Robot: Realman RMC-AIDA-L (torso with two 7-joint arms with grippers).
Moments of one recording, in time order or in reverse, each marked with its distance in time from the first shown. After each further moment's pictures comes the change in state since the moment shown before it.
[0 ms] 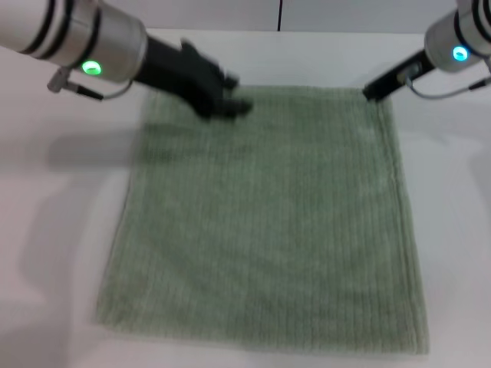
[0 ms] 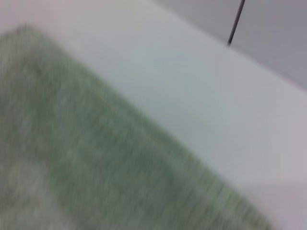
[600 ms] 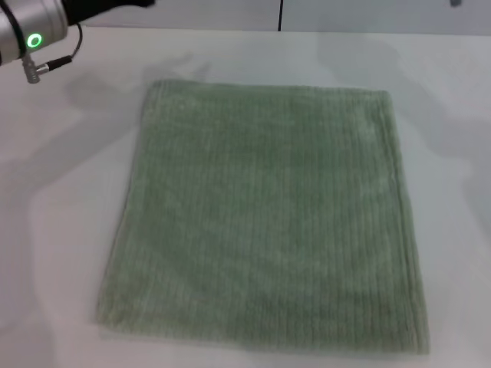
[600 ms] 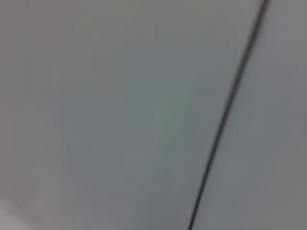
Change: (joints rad) left arm 0.102 0.001 -0.232 -0.402 -0.710 -0.416 0.470; right arm -0.162 0.086 -0.181 -0.340 0.215 -0.505 -0.019
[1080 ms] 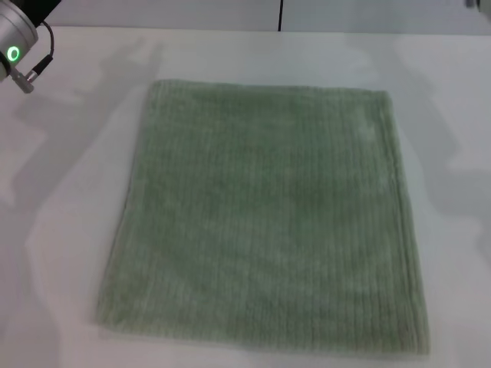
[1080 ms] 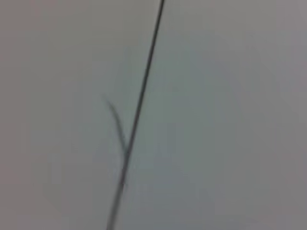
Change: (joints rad) left arm -0.037 -0.002 -0.096 -0.374 -0.602 0.003 0.523; right arm -0.266 0.007 -0.422 -0.077 0.161 -0.839 0.051
